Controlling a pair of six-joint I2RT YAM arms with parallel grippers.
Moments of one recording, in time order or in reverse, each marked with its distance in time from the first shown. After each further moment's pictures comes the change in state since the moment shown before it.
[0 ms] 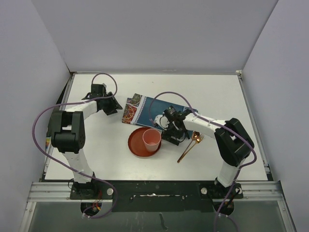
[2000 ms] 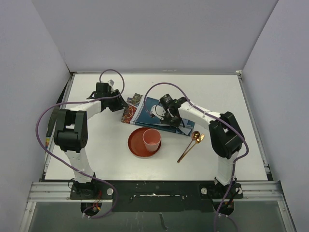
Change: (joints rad) left arm -0.056 0.030 0.021 0.103 0.062 0.065; right arm -0.031 0.146 0.273 -0.138 0.054 -0.126
